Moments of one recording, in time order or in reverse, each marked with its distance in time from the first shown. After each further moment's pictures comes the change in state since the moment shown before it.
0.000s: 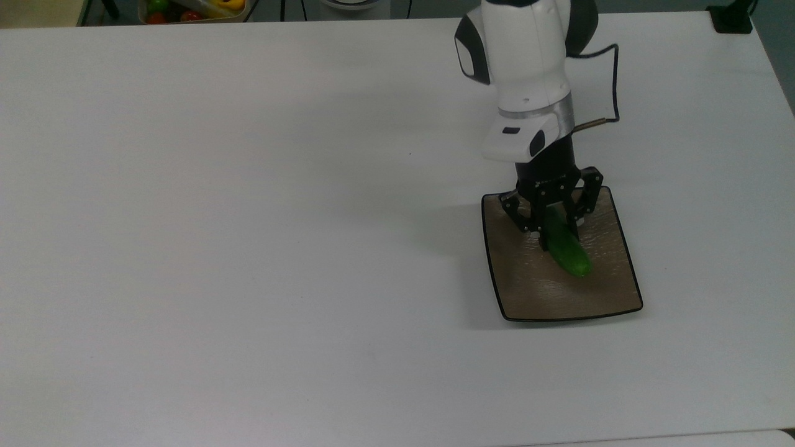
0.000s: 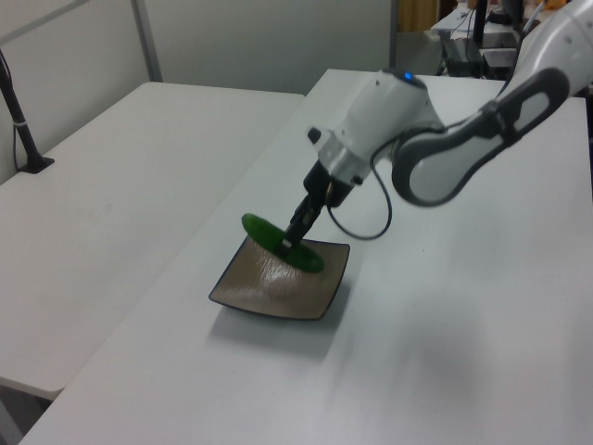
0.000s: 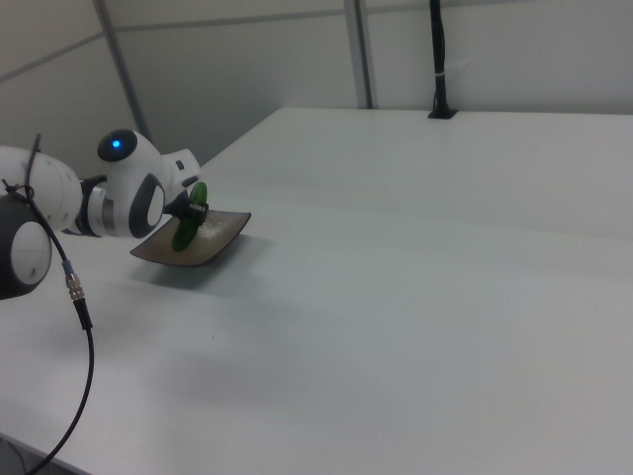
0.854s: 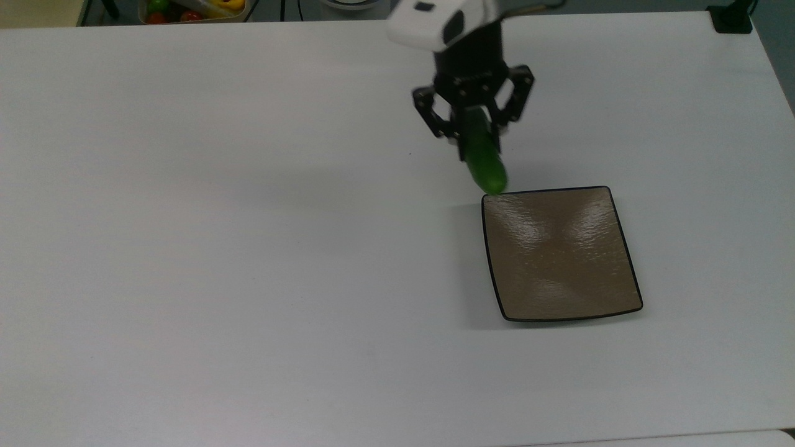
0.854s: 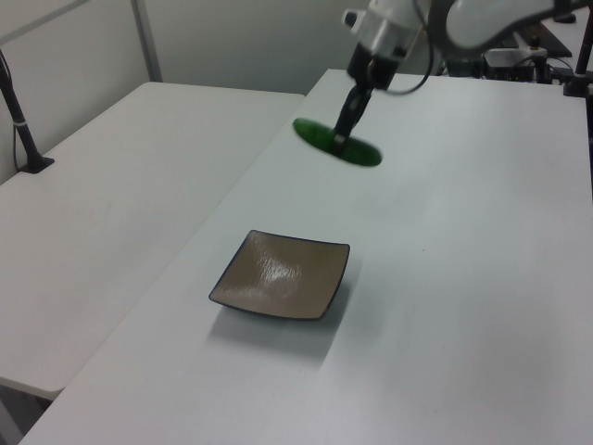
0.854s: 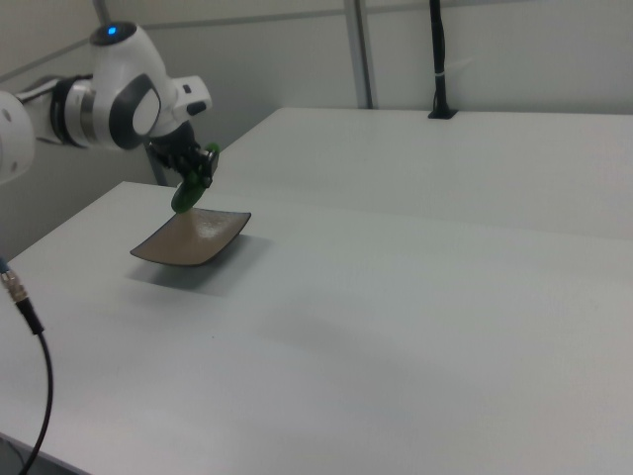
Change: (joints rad) arm -0.144 -0.333 -0.006 -0.008 0.004 -0.547 -0.049
